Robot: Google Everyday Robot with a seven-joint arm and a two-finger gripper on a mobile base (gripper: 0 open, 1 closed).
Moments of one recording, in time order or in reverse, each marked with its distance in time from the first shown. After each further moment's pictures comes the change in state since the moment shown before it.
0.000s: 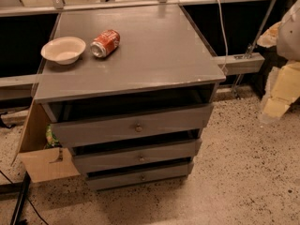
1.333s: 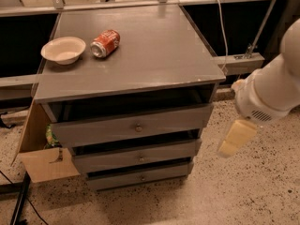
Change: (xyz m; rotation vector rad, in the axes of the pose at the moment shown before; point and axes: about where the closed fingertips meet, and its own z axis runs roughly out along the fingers) arm -0.001 0.030 0.123 0.047 -0.052 0.101
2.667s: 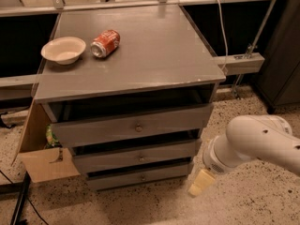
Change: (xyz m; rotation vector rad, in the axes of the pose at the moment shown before) arm 0.035 0.082 0.204 -0.189 -0.043 0.147
